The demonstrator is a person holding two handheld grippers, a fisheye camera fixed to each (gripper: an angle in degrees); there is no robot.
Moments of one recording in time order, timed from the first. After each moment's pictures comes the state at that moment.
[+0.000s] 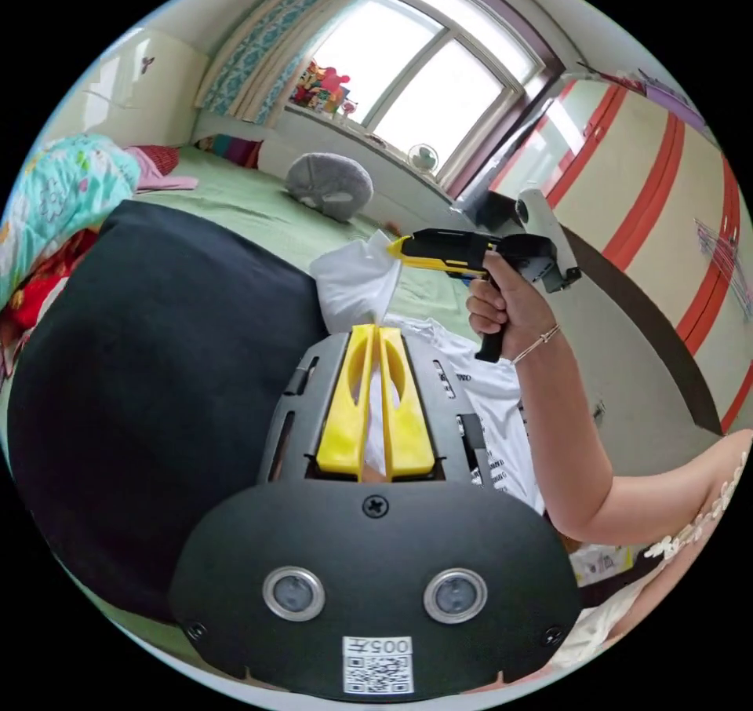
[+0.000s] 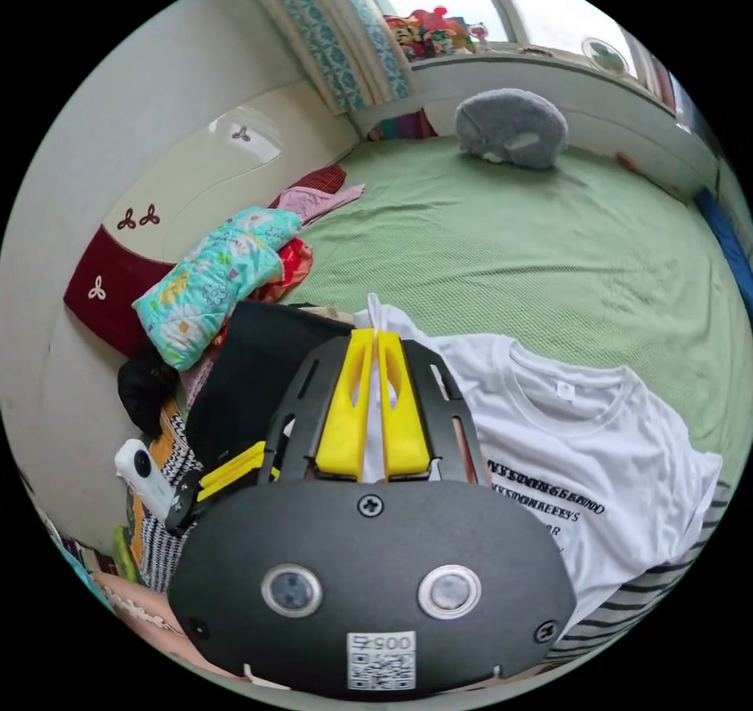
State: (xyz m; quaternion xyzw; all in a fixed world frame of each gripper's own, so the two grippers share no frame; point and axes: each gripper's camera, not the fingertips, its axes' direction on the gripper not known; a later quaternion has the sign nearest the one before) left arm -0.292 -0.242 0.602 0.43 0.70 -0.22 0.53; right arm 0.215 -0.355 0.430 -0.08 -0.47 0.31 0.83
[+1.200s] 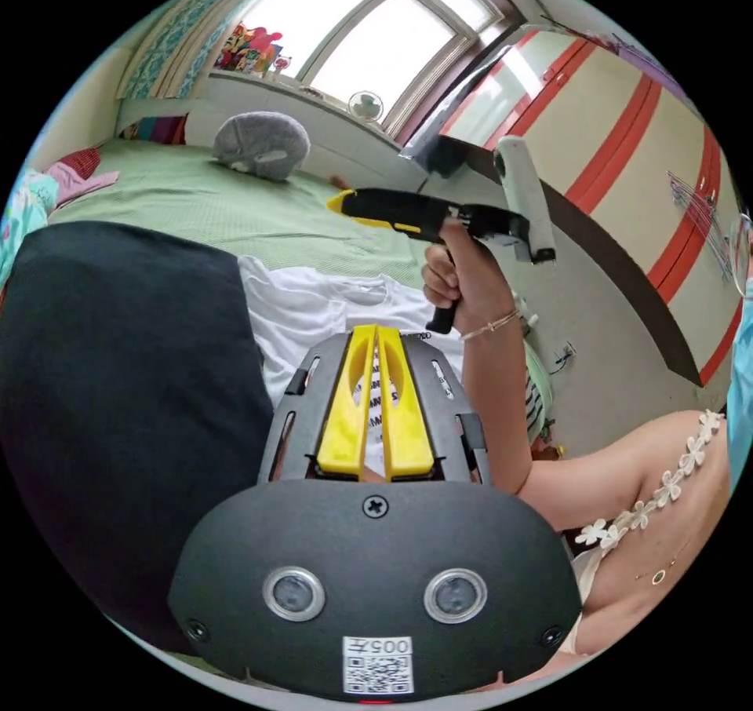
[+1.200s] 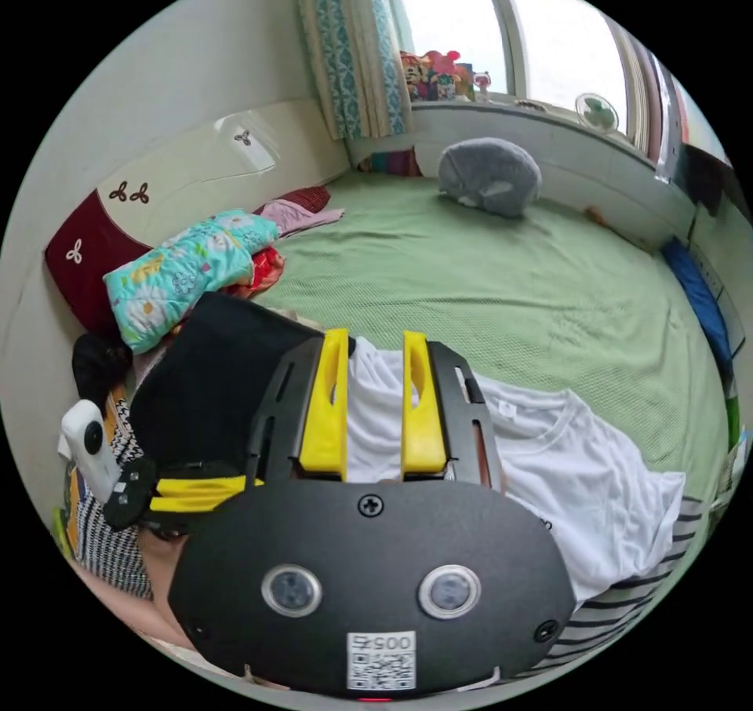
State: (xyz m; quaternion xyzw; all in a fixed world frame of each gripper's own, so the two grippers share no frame) left arm -0.248 -0.308 0.494 0.43 0.72 -0.10 0.53; right arm 0.188 -0.340 0.430 -0.01 -0.37 0.27 0.89
